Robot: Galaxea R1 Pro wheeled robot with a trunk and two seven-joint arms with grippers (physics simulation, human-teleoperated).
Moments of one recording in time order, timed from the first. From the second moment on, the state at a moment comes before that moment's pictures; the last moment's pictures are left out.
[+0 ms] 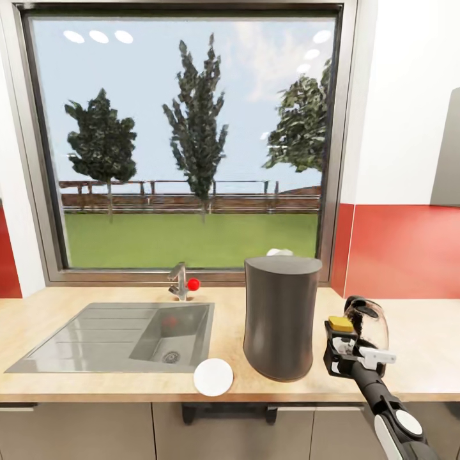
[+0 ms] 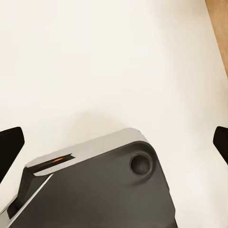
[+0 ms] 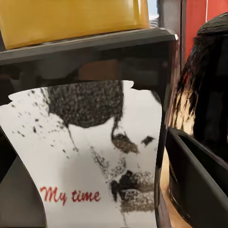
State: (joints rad) left arm 0.24 0.08 0.17 -0.01 1.23 -0.40 -0.28; right arm -0.21 -0.15 -0.15 -1.09 -0.22 -0.14 0.16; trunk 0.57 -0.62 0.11
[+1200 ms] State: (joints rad) left arm 0.24 0.07 0.17 -0.01 1.23 -0.40 -0.28; right arm -0.21 -0.16 -0.15 -1.07 -0.22 -0.15 0.17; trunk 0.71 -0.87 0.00
